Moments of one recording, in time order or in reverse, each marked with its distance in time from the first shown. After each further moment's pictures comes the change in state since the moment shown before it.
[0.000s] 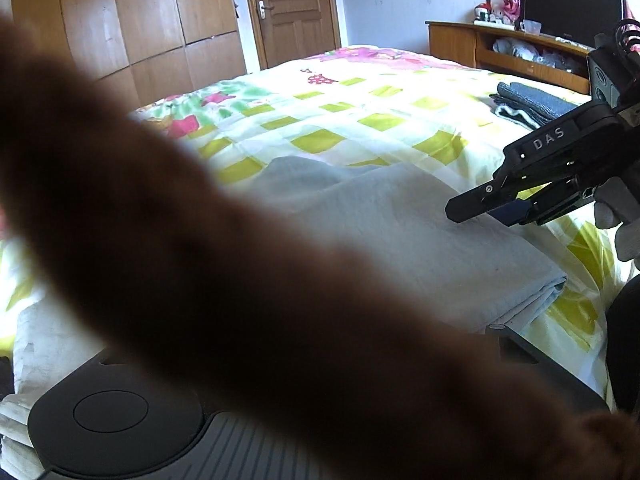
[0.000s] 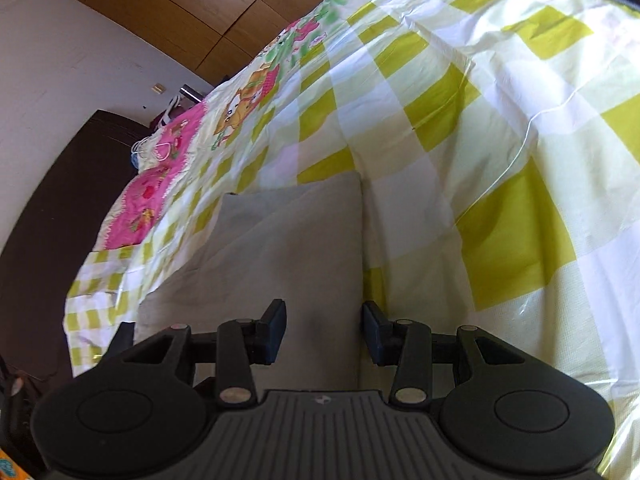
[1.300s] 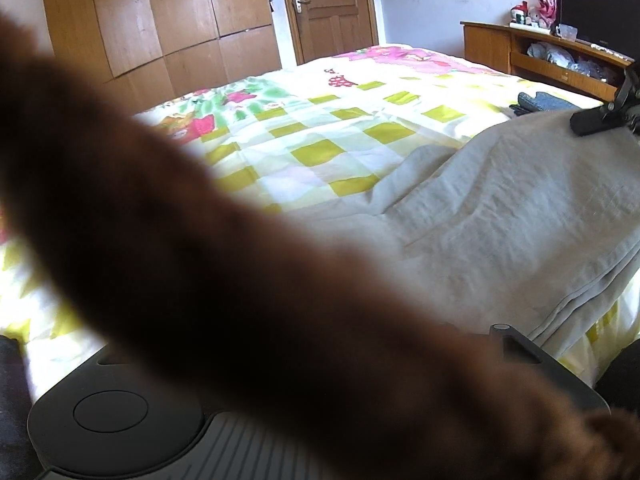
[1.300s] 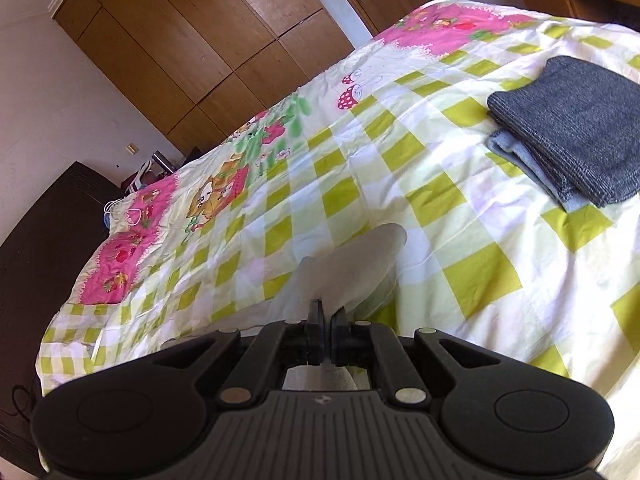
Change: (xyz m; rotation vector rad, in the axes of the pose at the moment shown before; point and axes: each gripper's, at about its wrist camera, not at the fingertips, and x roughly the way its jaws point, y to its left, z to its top) left arm 0.005 -0.043 0.025 -0.058 0.024 0.125; right arm -0.135 0.023 0.026 -0.059 -0.246 -0.192
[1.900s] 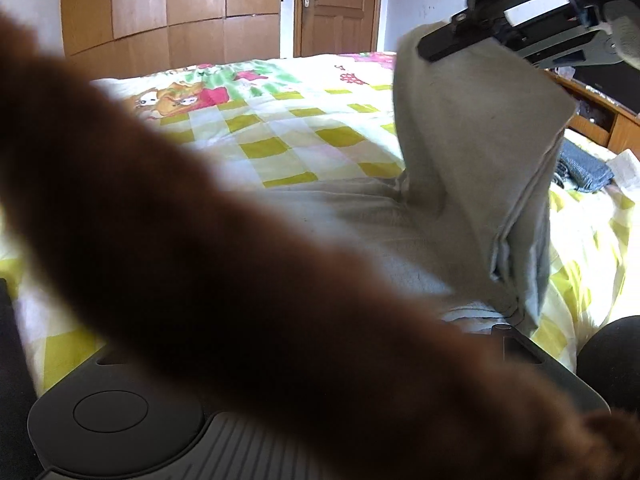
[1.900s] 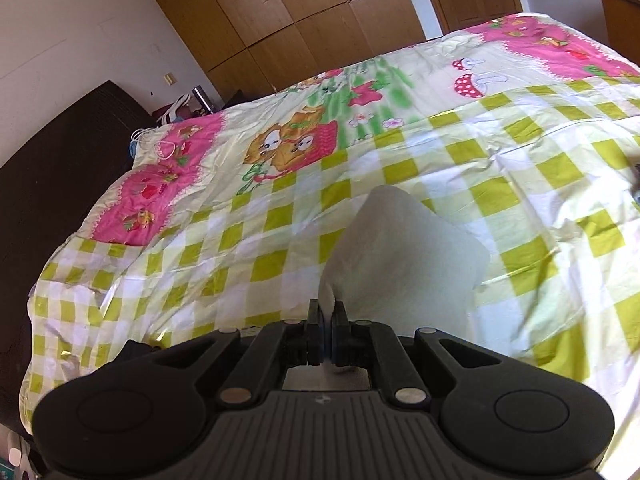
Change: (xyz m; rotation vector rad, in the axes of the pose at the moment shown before) left arm -0.021 0.066 -0.033 -0.151 -0.002 -0.153; right arm 0.085 0.185 -0.012 -0.217 0.116 -0.001
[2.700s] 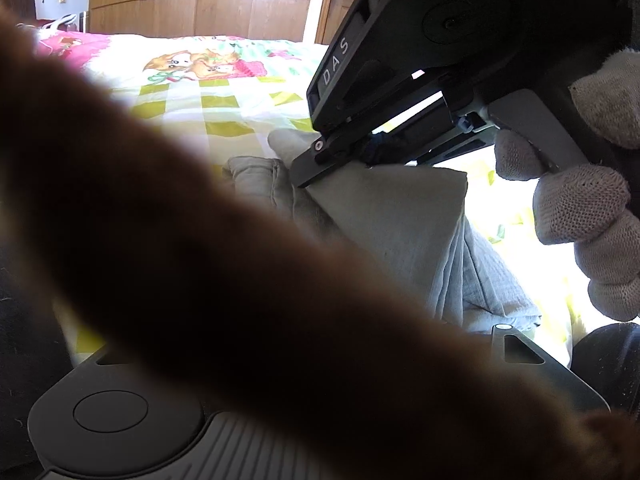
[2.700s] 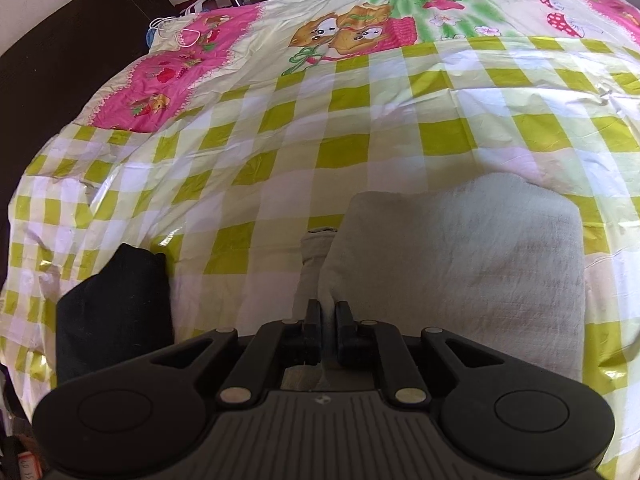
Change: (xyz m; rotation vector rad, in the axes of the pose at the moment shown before) left arm -0.017 0.054 -0.018 -0.137 0.028 -0.043; right arm 0.103 0.084 -0.050 -0.112 0.246 0.011
